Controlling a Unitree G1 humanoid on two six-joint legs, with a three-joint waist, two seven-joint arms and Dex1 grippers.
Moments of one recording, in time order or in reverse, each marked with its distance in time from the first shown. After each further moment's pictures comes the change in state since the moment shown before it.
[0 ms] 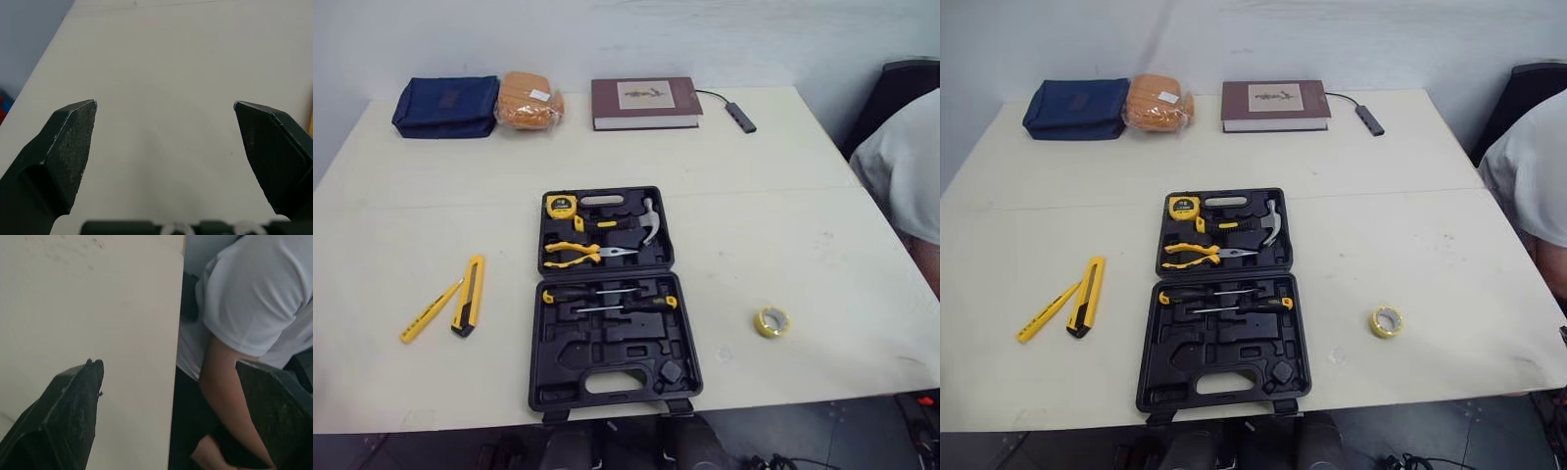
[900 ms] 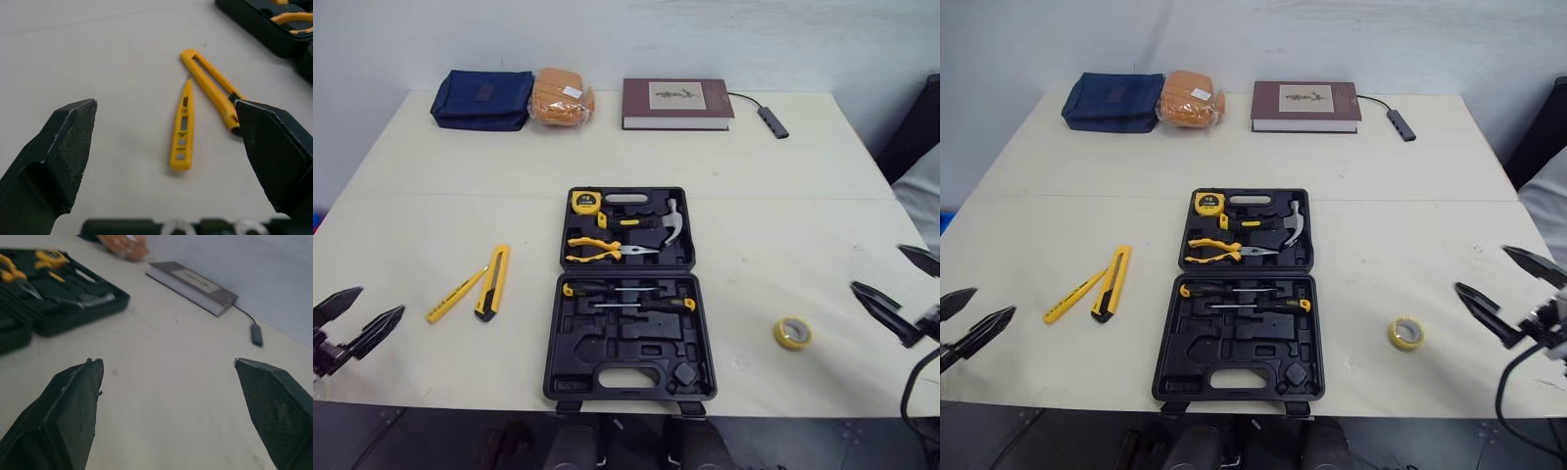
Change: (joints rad) left arm -0.128 0.052 -0.263 -0.402 -0.050 0.286 -0.086; right arm 0.006 0.153 0.175 -0.854 0.333 0.352 0.050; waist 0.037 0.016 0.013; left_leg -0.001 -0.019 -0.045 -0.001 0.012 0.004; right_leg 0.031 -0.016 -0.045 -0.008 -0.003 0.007
